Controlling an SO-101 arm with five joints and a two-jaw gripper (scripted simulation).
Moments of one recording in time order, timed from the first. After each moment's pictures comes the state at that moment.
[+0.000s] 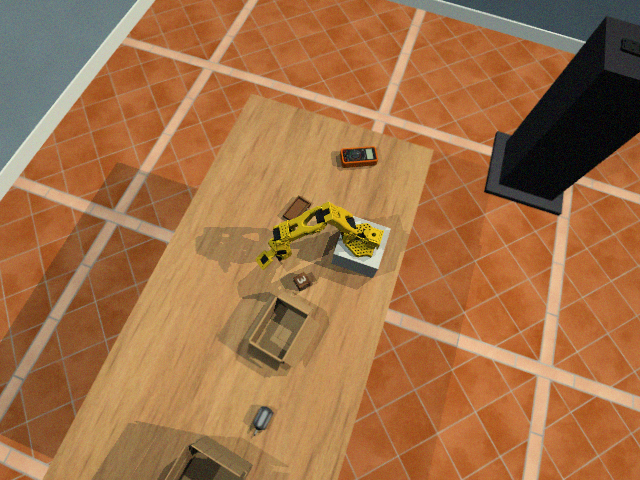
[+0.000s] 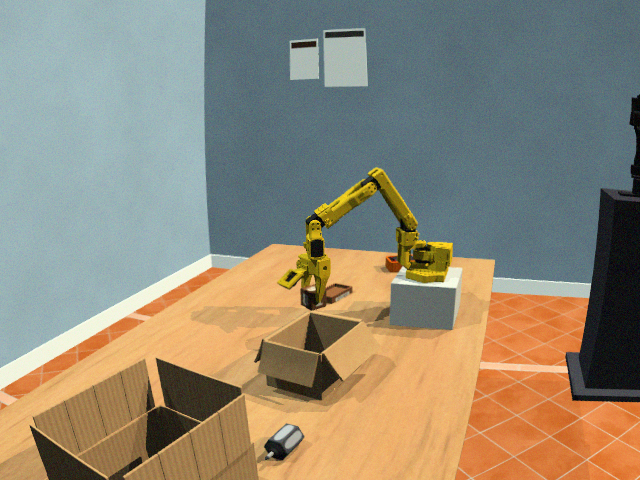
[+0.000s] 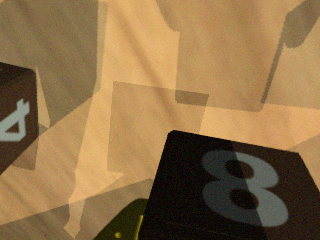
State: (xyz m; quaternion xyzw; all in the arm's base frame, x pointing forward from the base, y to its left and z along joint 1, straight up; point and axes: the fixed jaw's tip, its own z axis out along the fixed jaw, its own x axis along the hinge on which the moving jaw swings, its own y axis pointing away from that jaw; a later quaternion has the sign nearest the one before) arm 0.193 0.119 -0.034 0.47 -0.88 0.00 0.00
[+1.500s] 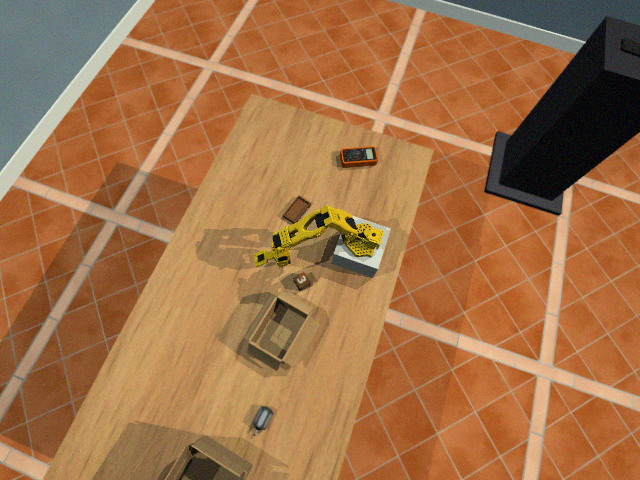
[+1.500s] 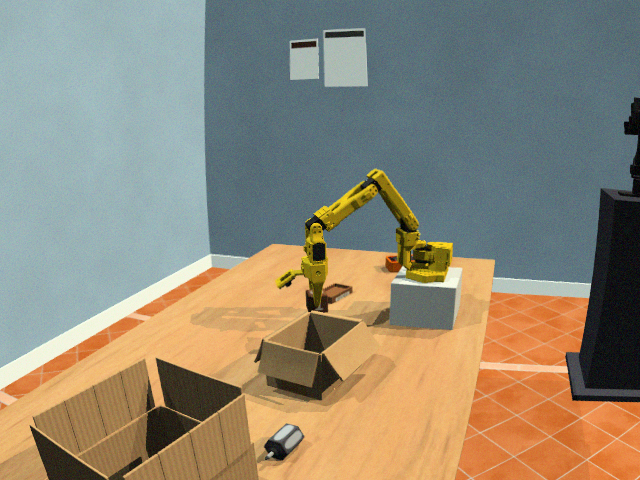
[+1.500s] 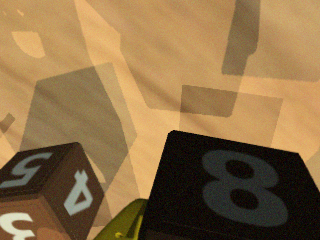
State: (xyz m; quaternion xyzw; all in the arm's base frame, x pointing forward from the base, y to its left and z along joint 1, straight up) arm 0.188 0.138 -0.036 0.26 -0.97 0.00 0.00
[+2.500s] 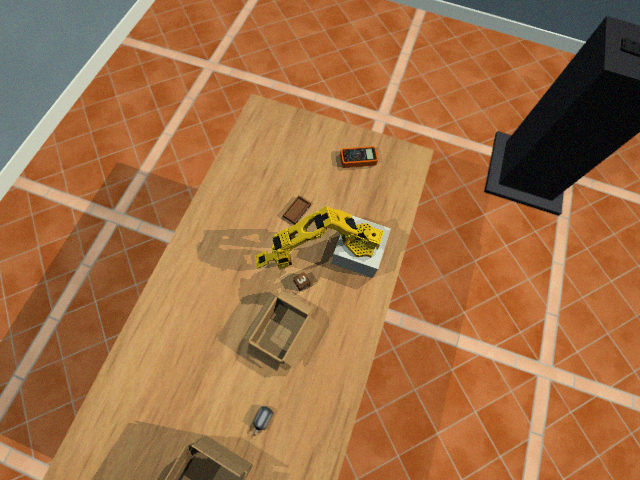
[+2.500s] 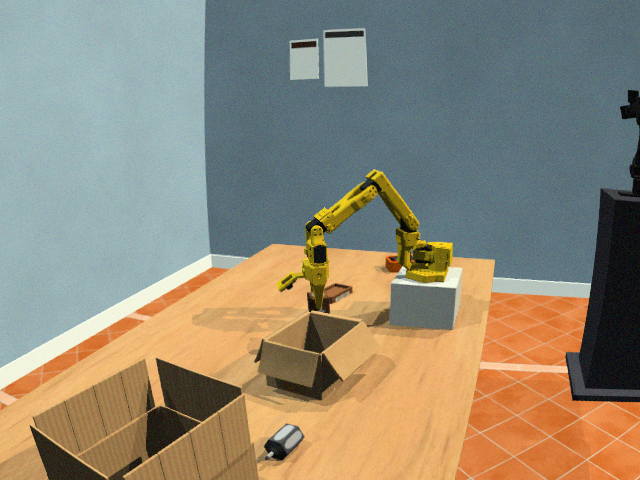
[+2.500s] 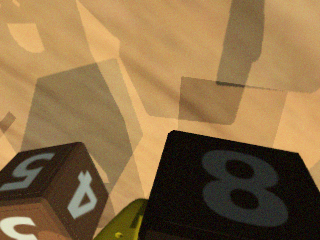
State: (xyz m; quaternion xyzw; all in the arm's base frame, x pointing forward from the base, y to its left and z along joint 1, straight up) arm 0.184 0.140 -0.040 0.25 -0.97 0.00 0.01
